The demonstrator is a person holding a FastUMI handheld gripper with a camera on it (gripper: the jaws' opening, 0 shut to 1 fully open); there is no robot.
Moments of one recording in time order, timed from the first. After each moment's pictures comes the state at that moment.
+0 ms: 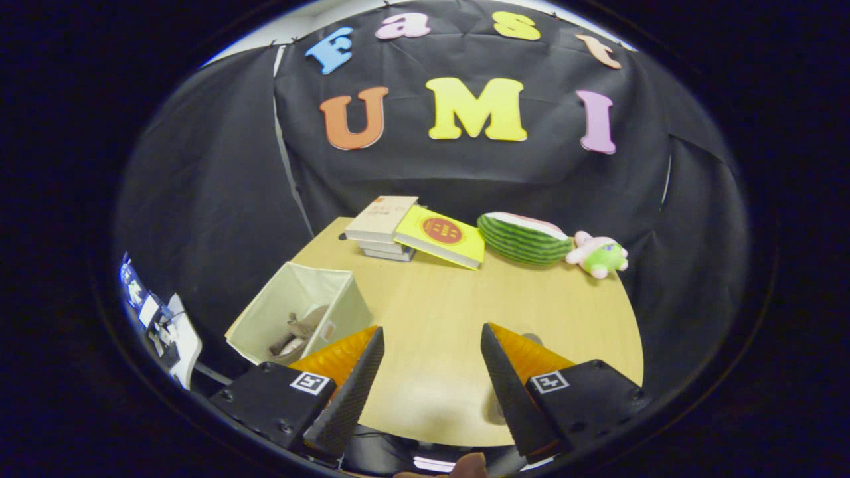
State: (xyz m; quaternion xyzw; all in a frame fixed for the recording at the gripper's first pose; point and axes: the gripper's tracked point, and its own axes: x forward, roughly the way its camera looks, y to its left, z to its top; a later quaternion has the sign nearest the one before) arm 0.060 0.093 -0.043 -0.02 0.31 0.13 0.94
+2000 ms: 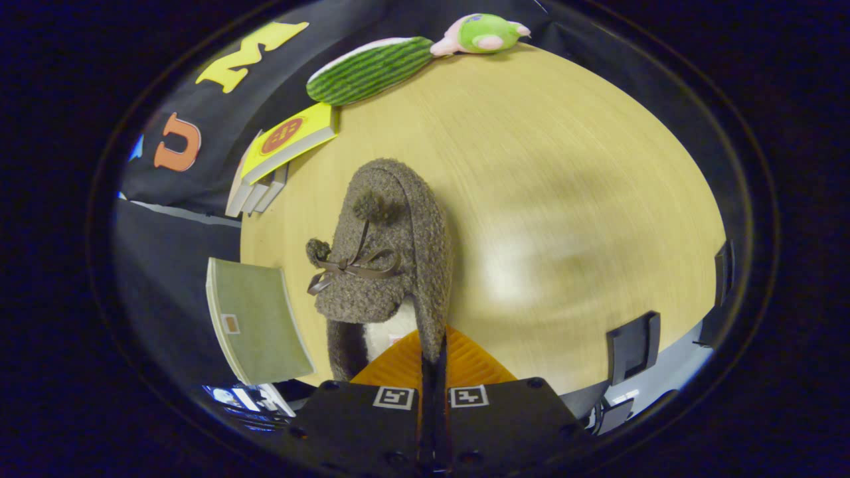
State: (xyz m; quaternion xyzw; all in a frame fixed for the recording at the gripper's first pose) arm 0.057 -0.023 -0.239 0.26 0.59 0.04 0.76
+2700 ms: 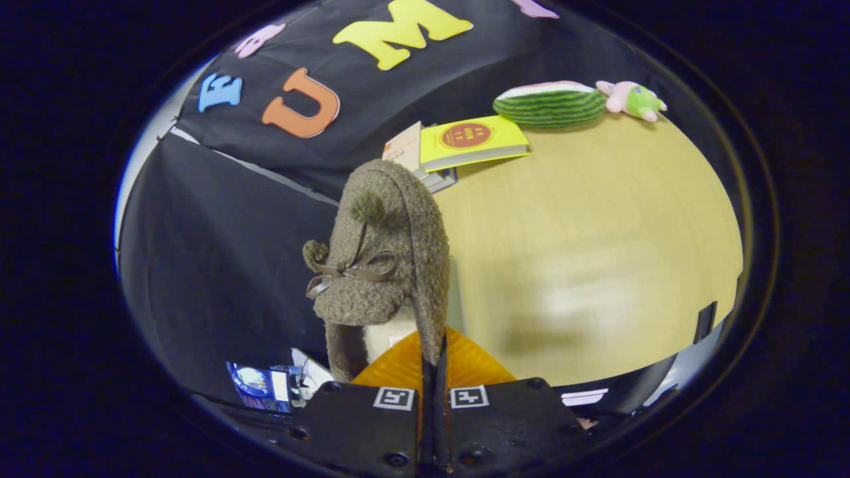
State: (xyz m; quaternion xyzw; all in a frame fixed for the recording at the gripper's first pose) arm 0.053 0.222 -0.062 0.24 0.51 0.19 0.80
